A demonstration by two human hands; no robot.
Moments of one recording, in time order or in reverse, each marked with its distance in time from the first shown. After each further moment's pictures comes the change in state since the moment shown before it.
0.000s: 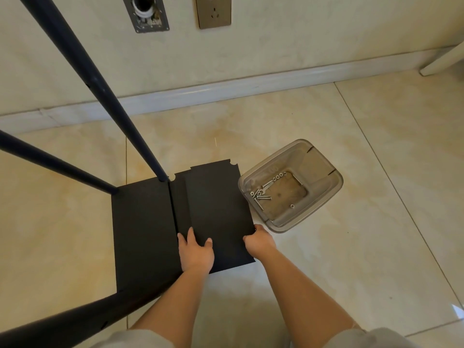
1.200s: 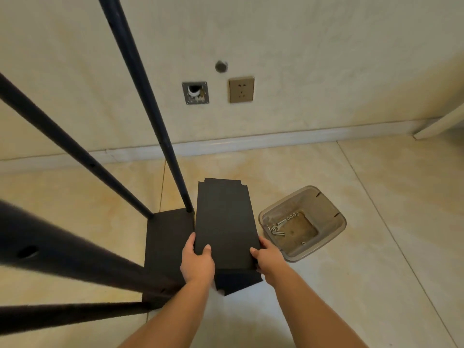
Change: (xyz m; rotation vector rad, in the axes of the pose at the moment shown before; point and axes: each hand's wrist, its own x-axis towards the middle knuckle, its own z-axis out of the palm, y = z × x) left_hand -0.089 0.047 -0.086 -0.640 0.199 0.056; right_hand -0.090 -0.041 -0.034 0.589 -0.059 -0.121
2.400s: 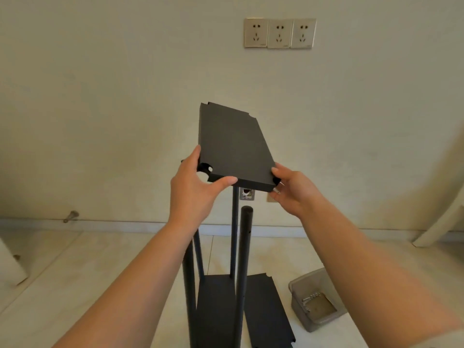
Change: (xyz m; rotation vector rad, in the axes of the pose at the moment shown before) left_hand -0.217 0.241 -0.298 -0.035 0.151 1.134; right_hand -0.379 -0.219 0.065 0.371 -0.435 -0.751
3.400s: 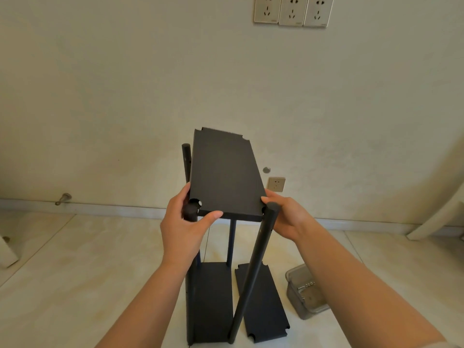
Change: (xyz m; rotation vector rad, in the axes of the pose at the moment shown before) left_hand -0.053 -0.079 0.011 -0.138 0.094 -0.280; right_hand 0.017 0.076 -0.029 -0.073 -0.059 0.181
